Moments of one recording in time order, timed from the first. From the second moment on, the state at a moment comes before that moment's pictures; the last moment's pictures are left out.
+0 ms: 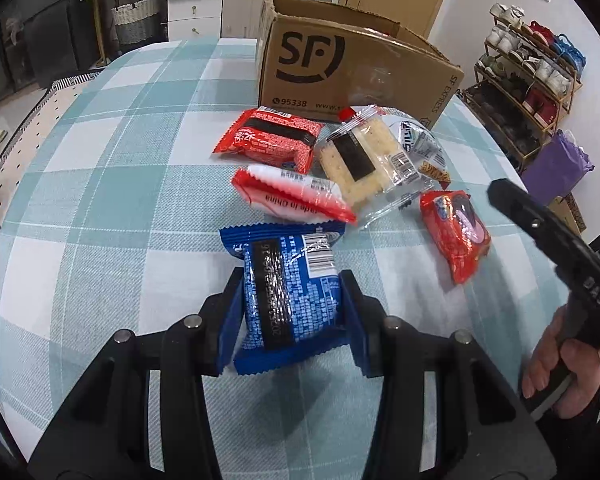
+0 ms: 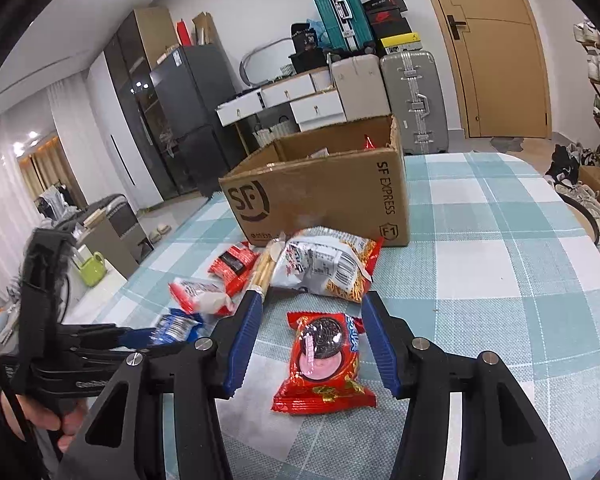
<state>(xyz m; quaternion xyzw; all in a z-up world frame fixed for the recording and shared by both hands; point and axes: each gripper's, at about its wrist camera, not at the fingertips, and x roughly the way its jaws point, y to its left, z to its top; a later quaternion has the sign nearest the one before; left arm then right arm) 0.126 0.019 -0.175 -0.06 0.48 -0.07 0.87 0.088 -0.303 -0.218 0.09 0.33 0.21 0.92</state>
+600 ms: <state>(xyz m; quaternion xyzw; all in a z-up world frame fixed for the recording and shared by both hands) 0.079 0.065 -0.159 -0.10 0.46 -0.08 0.88 0.109 -0.283 -0.250 0.03 0.44 0.18 0.88</state>
